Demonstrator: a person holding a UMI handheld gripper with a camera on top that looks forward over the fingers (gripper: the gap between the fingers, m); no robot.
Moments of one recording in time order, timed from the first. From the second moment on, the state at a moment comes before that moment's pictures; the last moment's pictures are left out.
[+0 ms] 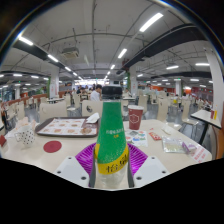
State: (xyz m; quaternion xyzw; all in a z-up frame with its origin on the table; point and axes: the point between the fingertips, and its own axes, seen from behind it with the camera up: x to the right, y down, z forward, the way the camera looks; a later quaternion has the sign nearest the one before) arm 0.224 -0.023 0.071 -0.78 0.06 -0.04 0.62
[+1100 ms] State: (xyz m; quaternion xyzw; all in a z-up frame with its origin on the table) arm -0.043 0.124 0.153 -0.36 -0.68 -0.60 0.20
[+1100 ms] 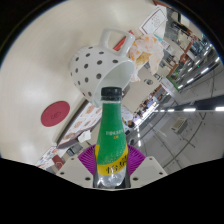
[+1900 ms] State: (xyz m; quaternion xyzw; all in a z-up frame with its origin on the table) arm -0.010 0.126 0.071 -0.79 0.00 -0.01 0.61
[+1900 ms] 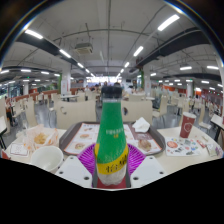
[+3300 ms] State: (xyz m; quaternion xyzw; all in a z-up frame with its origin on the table) arm 0.035 -0.096 0.238 -0.87 -0.14 0.06 0.46
